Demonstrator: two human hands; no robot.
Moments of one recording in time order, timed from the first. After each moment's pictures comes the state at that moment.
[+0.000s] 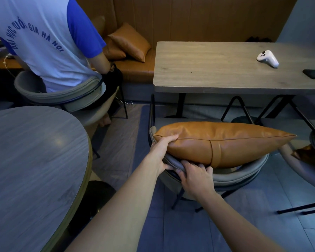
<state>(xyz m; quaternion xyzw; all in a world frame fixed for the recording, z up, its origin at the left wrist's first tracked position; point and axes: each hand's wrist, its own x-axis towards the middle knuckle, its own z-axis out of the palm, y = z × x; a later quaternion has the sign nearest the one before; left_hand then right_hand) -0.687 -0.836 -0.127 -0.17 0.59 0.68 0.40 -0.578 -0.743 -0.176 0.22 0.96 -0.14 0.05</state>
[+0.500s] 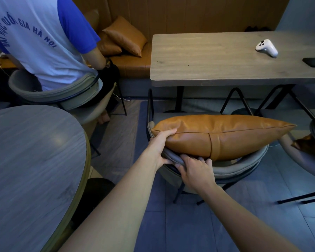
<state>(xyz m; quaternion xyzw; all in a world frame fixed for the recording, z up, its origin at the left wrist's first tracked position) -0.687 -0.835 -0.124 -0.16 0.60 0.68 0.40 -0.576 -0.739 -0.177 0.20 0.97 -0.13 0.05</state>
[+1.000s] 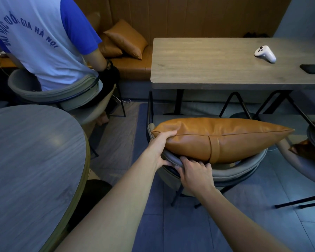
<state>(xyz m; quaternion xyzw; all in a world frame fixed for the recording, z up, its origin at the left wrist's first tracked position) -0.690 -0.834 -0.119 -0.16 0.60 0.67 0.41 -0.579 -0.742 -0.180 0.20 0.97 -0.11 0.05</state>
